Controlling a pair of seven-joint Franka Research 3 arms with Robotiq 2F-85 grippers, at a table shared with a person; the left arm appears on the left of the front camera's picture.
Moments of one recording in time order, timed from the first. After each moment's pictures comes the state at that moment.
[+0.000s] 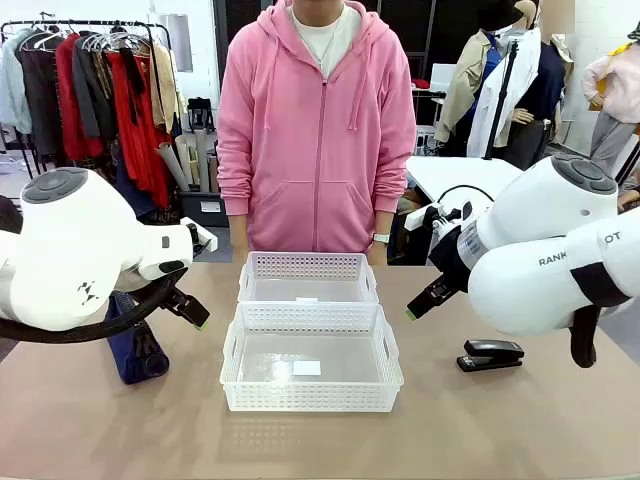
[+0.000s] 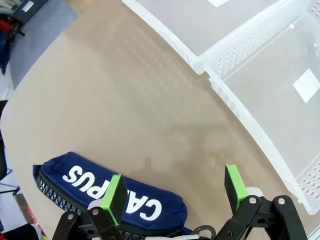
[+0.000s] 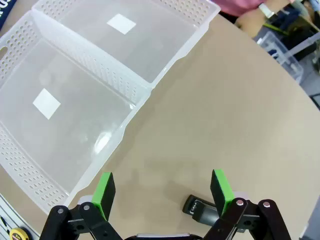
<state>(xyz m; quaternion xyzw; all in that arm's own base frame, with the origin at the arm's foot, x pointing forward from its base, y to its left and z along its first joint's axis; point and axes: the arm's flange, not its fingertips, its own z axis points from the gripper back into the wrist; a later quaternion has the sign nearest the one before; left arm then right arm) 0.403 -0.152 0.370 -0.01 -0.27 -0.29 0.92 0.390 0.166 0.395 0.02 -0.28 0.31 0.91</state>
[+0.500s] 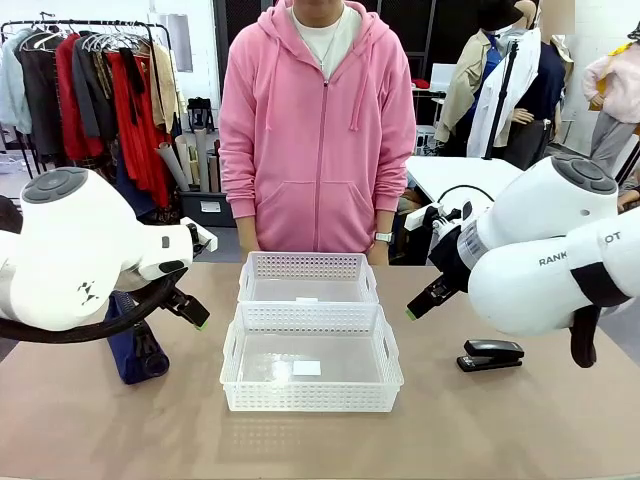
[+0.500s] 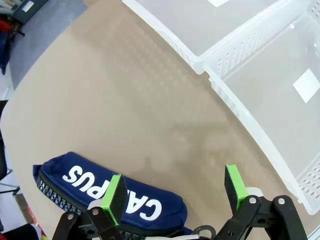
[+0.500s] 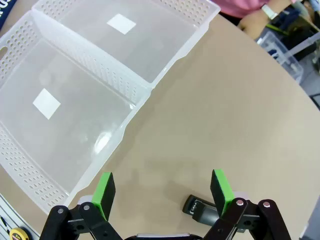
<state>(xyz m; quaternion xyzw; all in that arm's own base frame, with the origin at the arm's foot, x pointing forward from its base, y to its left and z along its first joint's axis) 0.403 -0.152 0.370 -0.01 -0.27 -0.29 0.92 0.390 0.166 0.395 0.02 -0.28 0.31 0.91</state>
